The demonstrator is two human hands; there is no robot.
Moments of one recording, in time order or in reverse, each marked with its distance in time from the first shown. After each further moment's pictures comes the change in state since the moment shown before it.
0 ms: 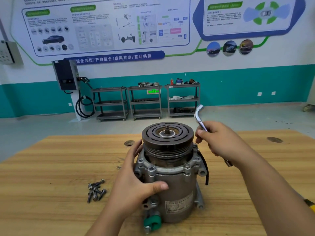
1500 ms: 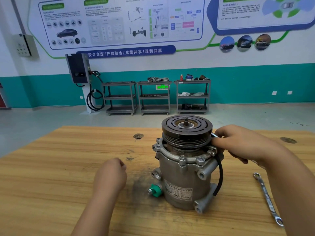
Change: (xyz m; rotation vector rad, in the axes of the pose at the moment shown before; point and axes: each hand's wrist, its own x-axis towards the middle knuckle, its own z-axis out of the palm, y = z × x) left_hand 0.017 -0.048 -0.047 0.943 0.218 -0.506; right_hand -0.015 -0.009 -0.019 -0.239 -0.288 0.117
